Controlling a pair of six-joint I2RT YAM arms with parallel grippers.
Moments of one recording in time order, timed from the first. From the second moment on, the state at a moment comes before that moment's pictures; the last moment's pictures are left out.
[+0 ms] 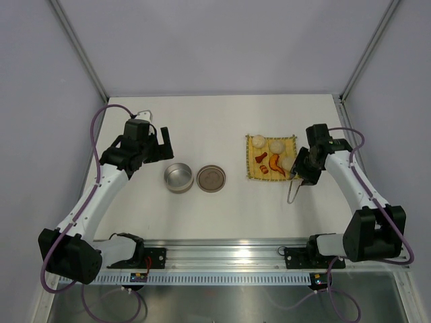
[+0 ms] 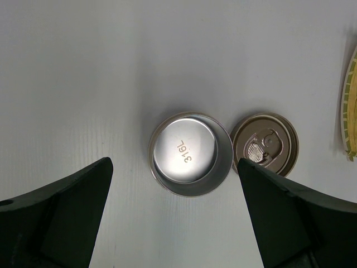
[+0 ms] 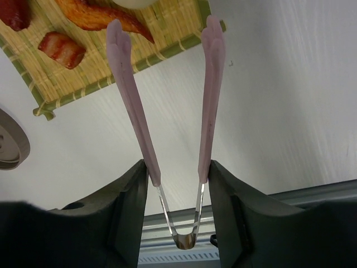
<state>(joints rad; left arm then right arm) -0.28 1.17 1.08 -0.66 -0.10 -0.37 0.10 1.36 1.09 -0.99 -0.02 0.55</state>
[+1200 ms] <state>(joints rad) -0.28 1.17 1.07 -0.66 -0.10 -0.37 0.16 1.36 0.76 -0.80 0.07 0.86</state>
